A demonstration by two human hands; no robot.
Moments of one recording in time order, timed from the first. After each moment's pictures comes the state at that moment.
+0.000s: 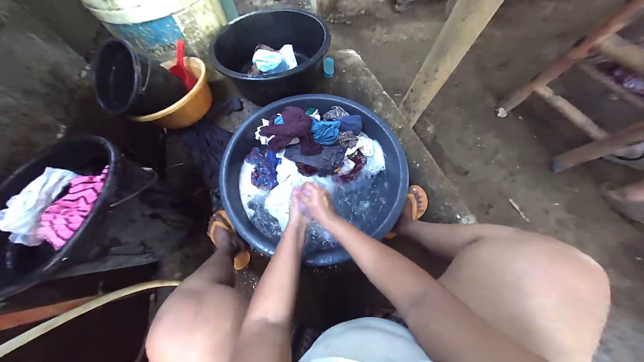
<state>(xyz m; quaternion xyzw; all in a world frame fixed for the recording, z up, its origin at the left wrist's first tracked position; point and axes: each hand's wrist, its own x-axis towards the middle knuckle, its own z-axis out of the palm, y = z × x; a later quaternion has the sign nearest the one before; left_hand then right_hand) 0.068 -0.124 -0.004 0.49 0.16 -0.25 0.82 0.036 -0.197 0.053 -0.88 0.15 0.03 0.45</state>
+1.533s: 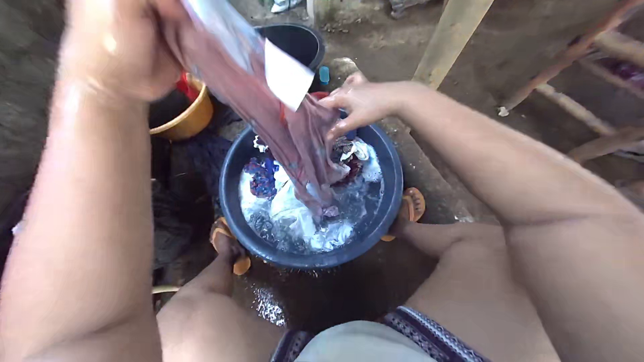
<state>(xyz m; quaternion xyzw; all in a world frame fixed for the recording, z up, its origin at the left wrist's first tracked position) 0.166 -0.062 0.395 0.70 -0.47 -0.05 0.53 0.083 -0.362 0.284 -0.95 -0.27 0.02 0.18</state>
